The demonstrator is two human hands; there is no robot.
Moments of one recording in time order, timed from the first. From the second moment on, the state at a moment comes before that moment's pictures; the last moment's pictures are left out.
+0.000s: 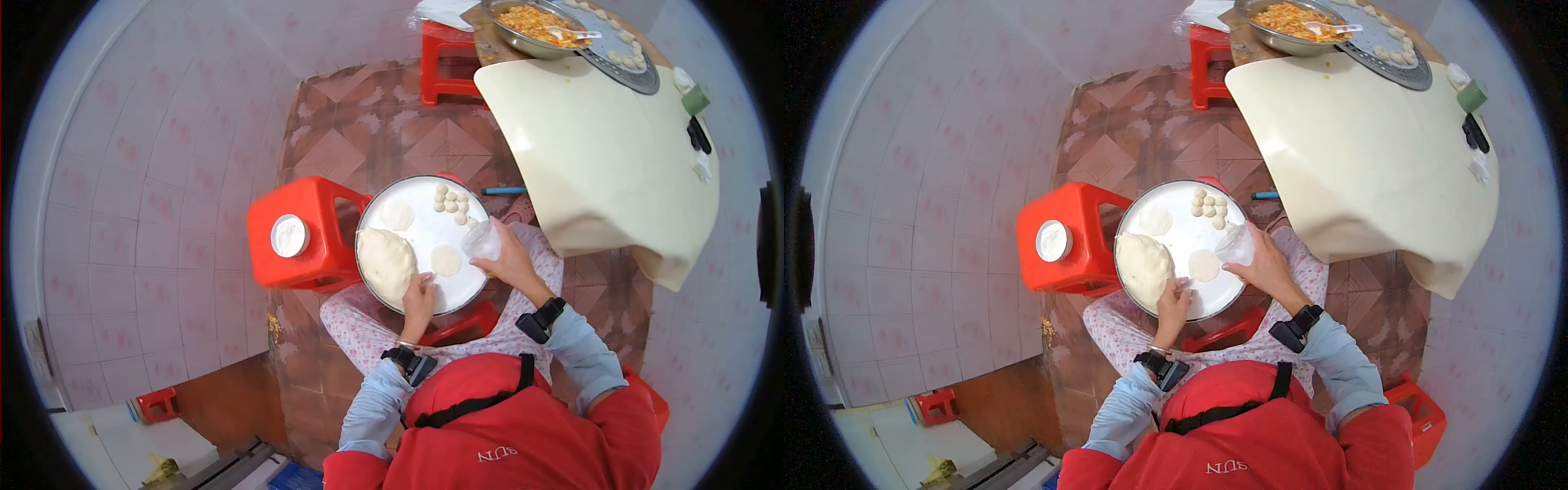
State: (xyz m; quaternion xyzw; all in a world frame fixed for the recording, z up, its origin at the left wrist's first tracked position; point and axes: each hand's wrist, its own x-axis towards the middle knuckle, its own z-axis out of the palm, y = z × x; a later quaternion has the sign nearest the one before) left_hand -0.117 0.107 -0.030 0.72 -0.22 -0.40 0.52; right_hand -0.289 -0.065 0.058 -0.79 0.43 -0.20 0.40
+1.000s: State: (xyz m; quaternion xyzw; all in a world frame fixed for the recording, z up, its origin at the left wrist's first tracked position) left_hand -0.112 0.074 0.008 0.77 -0.55 -0.13 0.29; right_hand -0.261 -0.085 0.068 -0.82 0.38 -0.20 0.36
